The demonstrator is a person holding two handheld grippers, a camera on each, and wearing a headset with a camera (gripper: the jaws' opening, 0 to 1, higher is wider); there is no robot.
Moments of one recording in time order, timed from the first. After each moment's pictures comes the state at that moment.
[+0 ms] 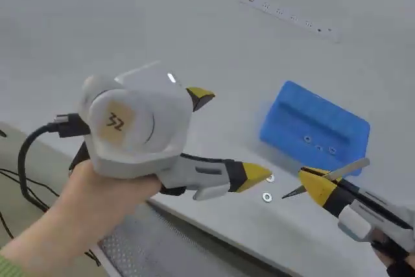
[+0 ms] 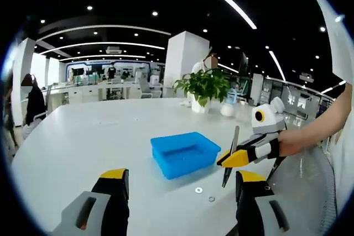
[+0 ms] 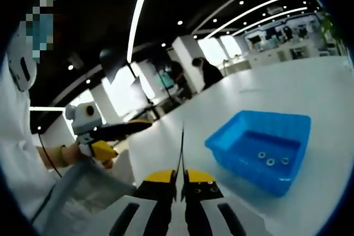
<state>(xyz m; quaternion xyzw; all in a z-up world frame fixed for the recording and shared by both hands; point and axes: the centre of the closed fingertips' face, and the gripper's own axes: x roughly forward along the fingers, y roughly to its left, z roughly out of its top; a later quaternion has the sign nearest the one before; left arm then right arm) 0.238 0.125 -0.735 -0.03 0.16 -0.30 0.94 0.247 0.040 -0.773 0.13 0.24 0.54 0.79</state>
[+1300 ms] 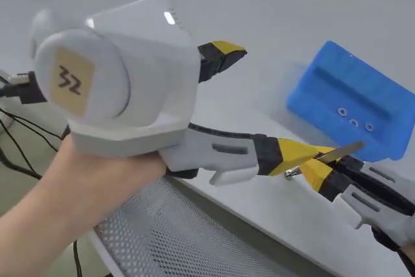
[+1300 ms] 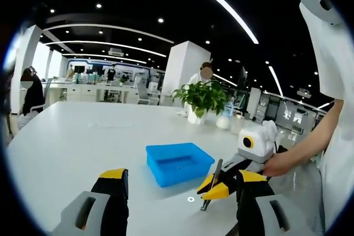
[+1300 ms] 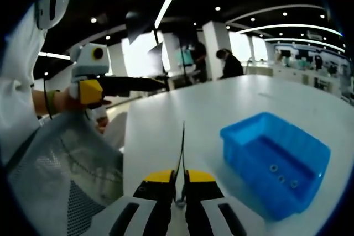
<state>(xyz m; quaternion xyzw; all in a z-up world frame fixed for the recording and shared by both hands) 0.238 0.112 -0.719 -0.06 0.14 -0.31 0.94 0.238 0.060 -0.810 -0.05 0.22 0.60 0.77</state>
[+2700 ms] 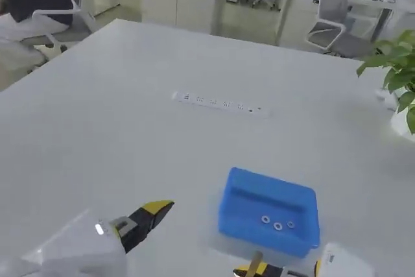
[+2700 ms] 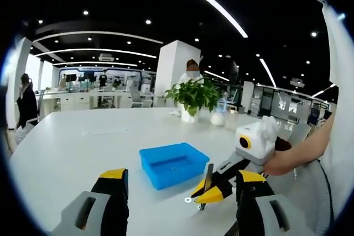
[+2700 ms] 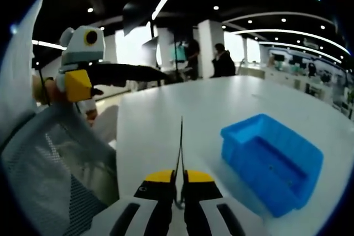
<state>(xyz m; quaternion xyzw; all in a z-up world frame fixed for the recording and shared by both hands) 0.233 0.107 -0.721 -0.02 0.13 -0.34 0.93 0.236 0.066 -0.817 -0.09 0.22 0.56 0.79</state>
